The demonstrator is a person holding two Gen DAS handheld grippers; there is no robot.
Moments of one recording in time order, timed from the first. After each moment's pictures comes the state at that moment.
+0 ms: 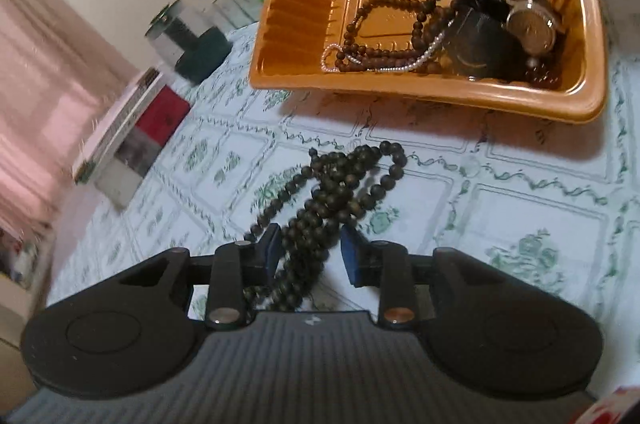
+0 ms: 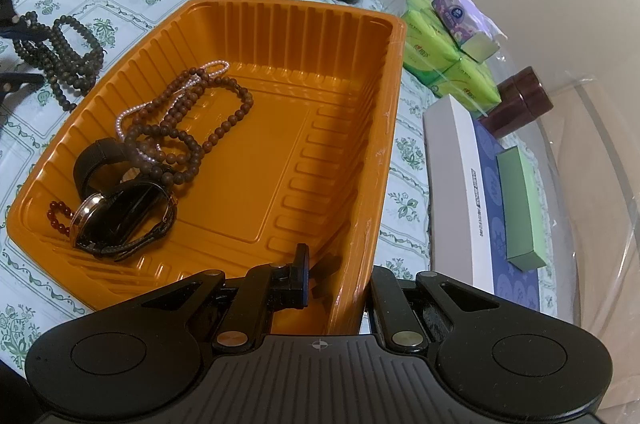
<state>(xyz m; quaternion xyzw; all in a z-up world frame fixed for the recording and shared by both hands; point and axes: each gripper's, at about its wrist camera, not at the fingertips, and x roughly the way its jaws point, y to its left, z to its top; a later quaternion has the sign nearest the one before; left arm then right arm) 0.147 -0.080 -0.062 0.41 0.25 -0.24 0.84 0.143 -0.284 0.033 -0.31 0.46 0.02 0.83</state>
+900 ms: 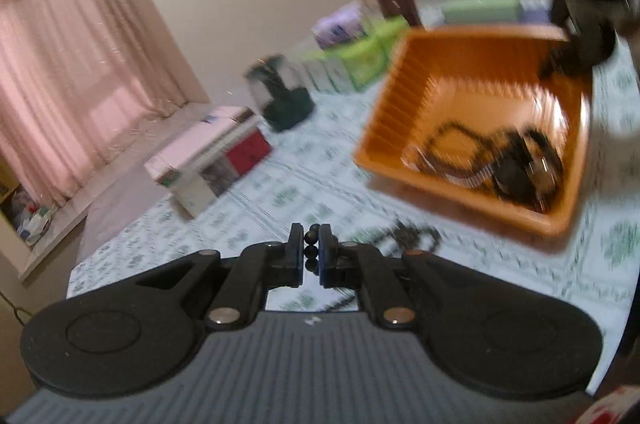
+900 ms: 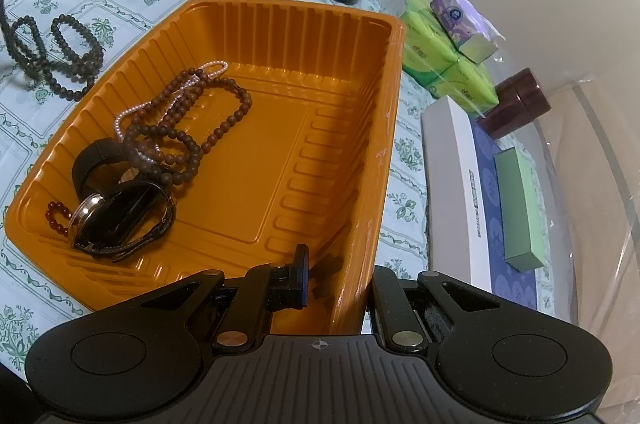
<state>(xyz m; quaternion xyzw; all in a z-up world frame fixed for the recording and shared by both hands) 0.108 -0.006 0.059 0.27 0.19 -0.21 0.92 0.143 -0.285 0.032 -0.32 0.46 0.02 0.83</state>
